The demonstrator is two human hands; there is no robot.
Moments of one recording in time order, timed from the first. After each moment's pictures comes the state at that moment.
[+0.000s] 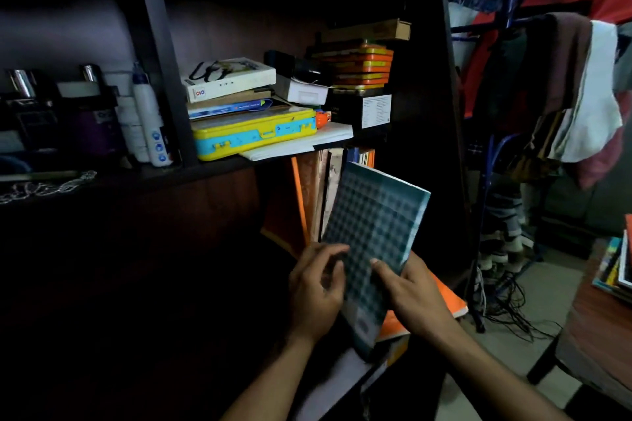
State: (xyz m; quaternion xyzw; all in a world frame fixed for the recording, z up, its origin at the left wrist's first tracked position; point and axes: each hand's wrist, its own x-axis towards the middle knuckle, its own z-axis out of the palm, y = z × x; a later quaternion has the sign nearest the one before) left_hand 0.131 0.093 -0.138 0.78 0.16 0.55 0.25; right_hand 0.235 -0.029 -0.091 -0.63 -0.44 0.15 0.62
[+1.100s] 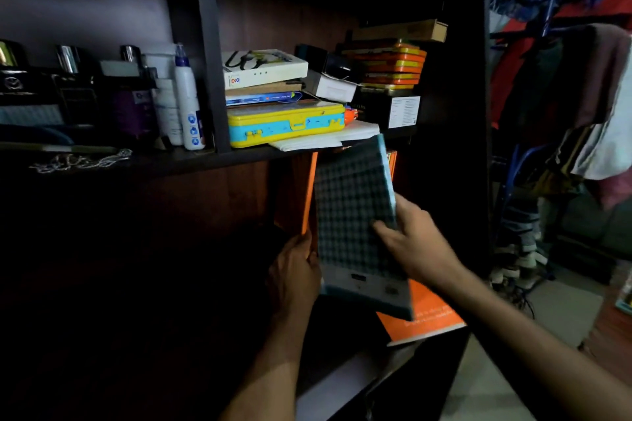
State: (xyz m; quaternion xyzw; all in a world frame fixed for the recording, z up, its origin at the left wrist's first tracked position) left_hand 0.114 0.144 -0.143 0.79 0.46 0.37 0.15; right_hand 0.243 0.006 -0.033 -0.70 -0.55 0.04 0.45
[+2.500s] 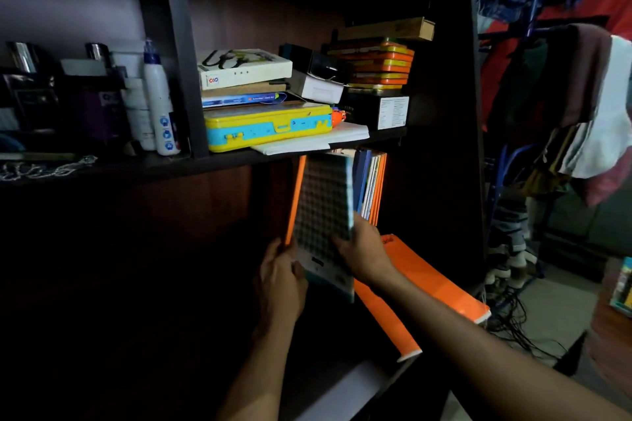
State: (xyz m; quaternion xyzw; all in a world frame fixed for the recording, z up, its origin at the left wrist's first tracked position) left_hand 0.117 0.159 -0.156 0.76 0.45 0.43 0.20; right_hand 0.248 0.089 -0.087 -0.71 -0.50 0.09 0.48
